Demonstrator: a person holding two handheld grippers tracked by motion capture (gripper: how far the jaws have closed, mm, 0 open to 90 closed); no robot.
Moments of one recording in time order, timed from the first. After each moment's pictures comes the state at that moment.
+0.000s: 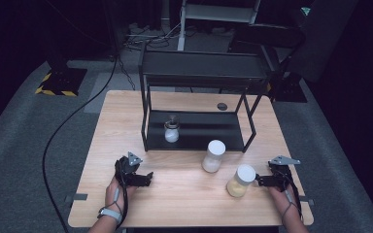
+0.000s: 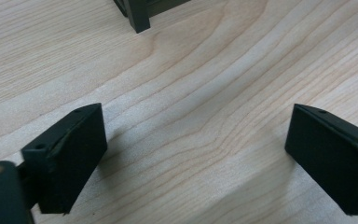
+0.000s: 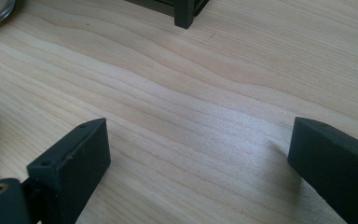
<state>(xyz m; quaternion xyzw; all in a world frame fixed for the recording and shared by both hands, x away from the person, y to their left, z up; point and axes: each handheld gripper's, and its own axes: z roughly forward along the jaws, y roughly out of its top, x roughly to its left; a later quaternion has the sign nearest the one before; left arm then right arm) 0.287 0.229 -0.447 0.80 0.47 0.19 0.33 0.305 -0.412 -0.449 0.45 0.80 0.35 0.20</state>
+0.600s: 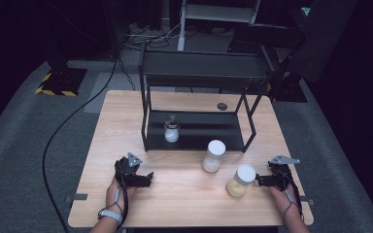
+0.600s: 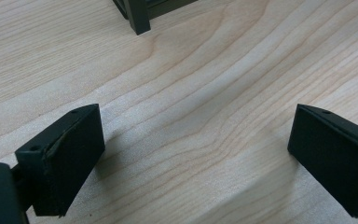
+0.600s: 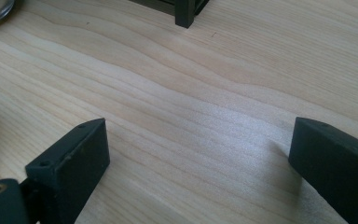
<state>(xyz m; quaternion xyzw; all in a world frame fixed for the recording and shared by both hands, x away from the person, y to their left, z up) 0.285 0.228 -0.447 0.80 0.47 0.19 0.33 0.309 -0.412 -0.446 0.44 0.81 0.34 0.19</state>
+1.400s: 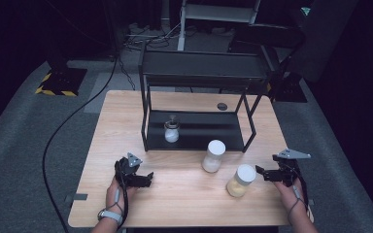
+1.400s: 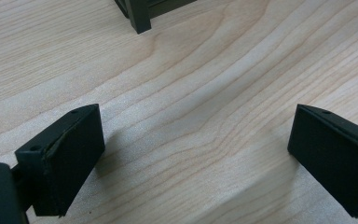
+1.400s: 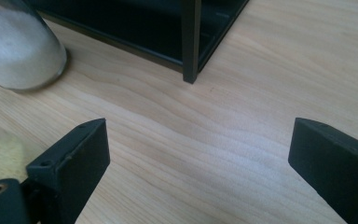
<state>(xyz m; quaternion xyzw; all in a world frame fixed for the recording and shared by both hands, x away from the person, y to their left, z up) 0.284 0.228 -0.447 0.80 0.47 0.19 0.33 0.300 -0.420 -0.405 0.44 0.79 0.38 0.20</state>
